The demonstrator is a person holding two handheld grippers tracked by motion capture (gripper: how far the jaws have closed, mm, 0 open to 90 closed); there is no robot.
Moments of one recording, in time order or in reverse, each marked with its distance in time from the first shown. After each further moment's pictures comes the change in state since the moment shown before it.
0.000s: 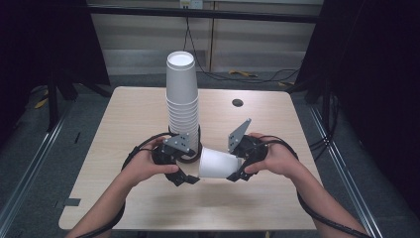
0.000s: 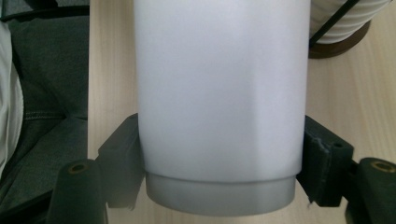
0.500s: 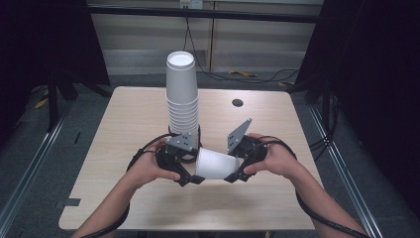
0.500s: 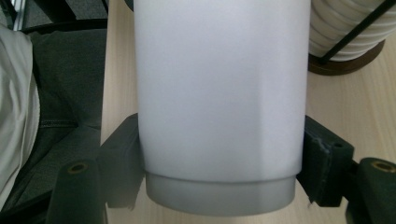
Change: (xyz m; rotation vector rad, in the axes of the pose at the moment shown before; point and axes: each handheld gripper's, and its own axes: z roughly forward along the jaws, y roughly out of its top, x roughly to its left) left arm 0.000 0.002 0.012 -0.071 -0.010 -0.041; right arm 0.002 0.003 0.002 -0.049 0.043 -0.019
